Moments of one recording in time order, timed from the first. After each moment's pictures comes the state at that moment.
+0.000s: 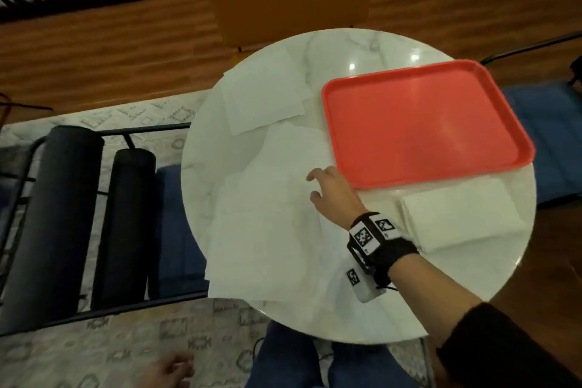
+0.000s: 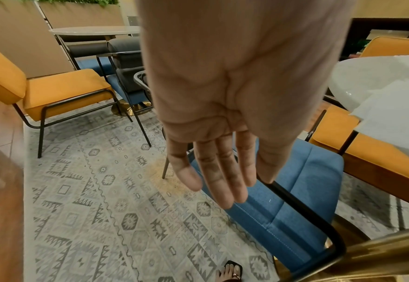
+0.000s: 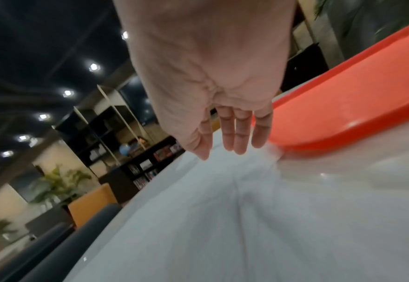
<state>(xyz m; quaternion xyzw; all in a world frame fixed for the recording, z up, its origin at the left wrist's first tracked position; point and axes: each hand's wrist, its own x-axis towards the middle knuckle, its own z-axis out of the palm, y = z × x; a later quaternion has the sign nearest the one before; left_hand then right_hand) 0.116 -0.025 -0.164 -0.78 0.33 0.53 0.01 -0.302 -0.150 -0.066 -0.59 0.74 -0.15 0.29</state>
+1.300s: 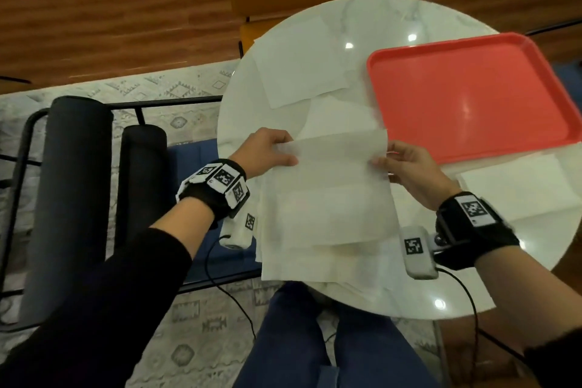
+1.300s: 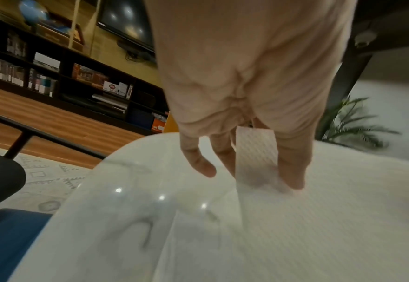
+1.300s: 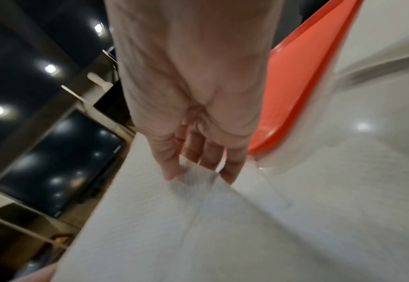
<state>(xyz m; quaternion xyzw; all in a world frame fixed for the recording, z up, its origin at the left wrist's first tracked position) -0.047 -0.302 -0.042 -0.44 0.75 0.49 -0.03 -0.289 -0.150 -0.051 -0.28 0.66 -0.45 0.53</state>
